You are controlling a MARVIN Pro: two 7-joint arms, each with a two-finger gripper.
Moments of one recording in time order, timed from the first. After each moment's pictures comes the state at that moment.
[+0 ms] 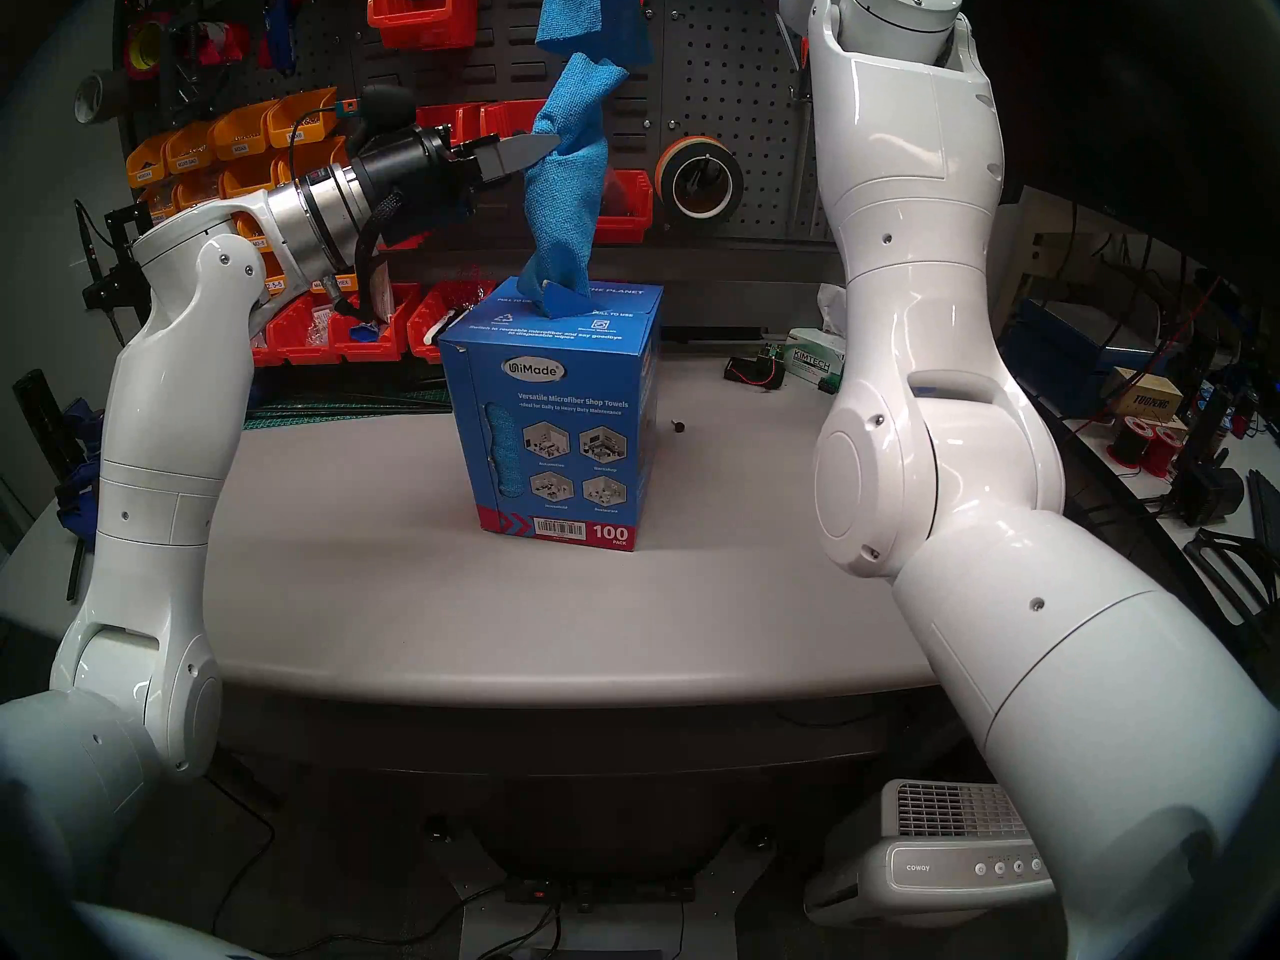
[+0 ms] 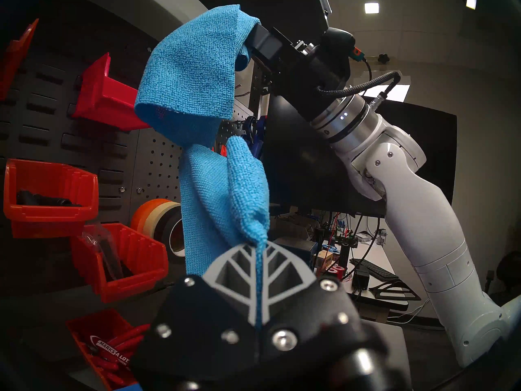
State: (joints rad) left arm 0.85 -1.17 -1.51 -1.69 -0.81 0.71 -0.69; right arm -0.28 -1.56 1.59 -1.21 -0.09 0.16 0.70
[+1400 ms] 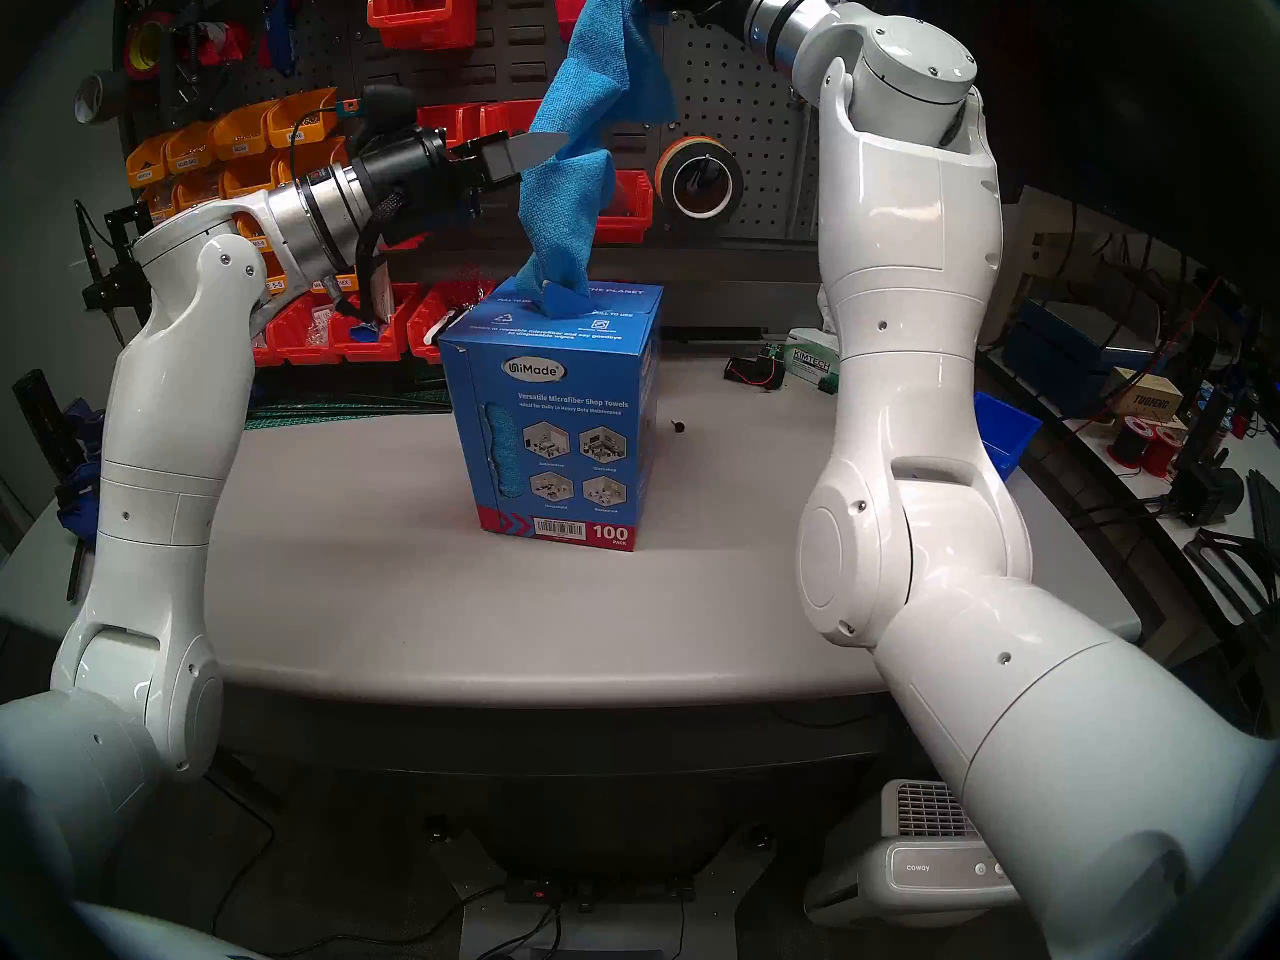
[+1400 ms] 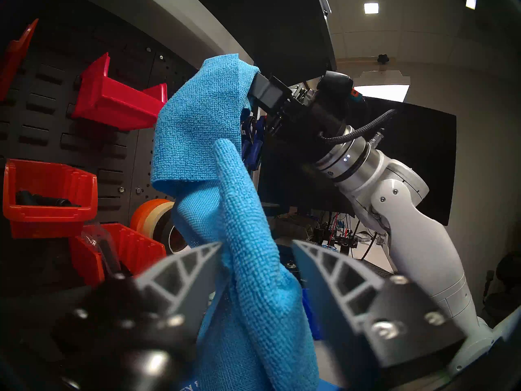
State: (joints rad) left arm 0.85 -1.18 -1.51 -1.69 -0.81 0.71 -0.69; right arm -0.44 -1.57 1.63 -1.36 -0.07 0.25 0.68
